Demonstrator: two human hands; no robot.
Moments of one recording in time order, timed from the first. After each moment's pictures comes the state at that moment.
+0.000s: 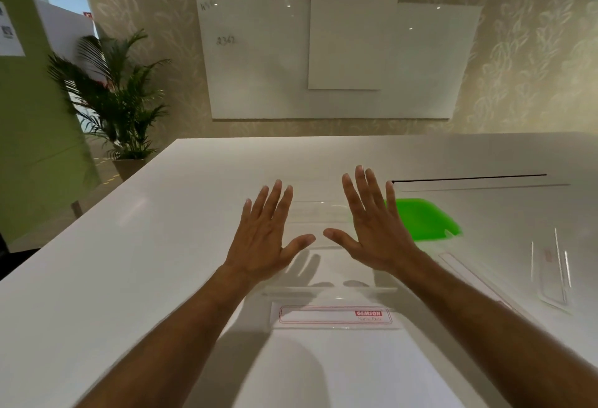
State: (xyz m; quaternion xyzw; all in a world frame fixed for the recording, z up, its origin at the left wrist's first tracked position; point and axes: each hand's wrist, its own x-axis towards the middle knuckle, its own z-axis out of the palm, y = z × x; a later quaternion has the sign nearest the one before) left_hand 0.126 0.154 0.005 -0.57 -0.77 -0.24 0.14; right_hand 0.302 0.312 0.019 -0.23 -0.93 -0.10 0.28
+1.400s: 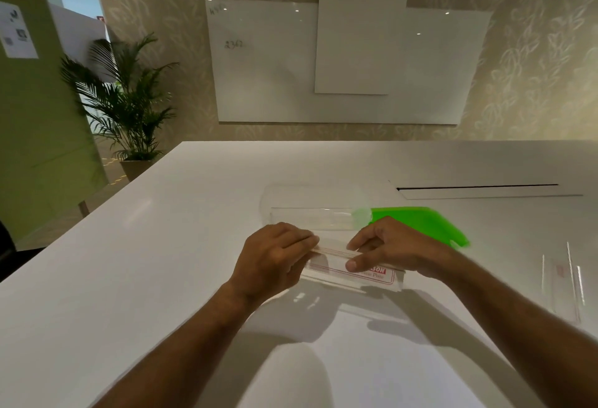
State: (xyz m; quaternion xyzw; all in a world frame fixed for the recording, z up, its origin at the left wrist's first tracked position) left_hand 0.139 0.155 -0.004 -0.66 -0.53 -0.34 0.41; right_hand 0.334 0.306 0.064 -0.26 -0.87 0.41 0.07
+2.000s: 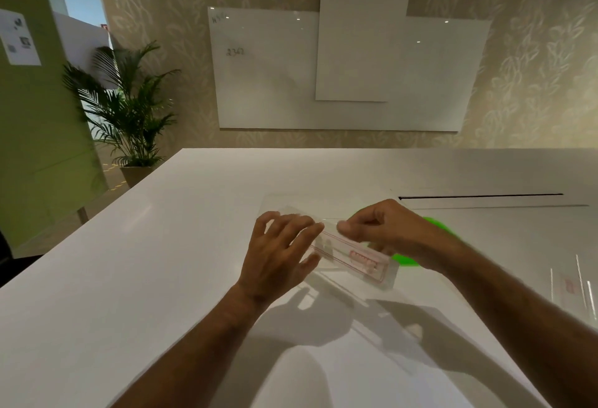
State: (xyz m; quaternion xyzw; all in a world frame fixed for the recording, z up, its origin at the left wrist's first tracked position) left_hand 0.130 0.182 0.001 -0.61 -0.55 -0.33 0.47; right_hand 0.324 0.297 0.106 -0.21 -0.87 0.42 0.13
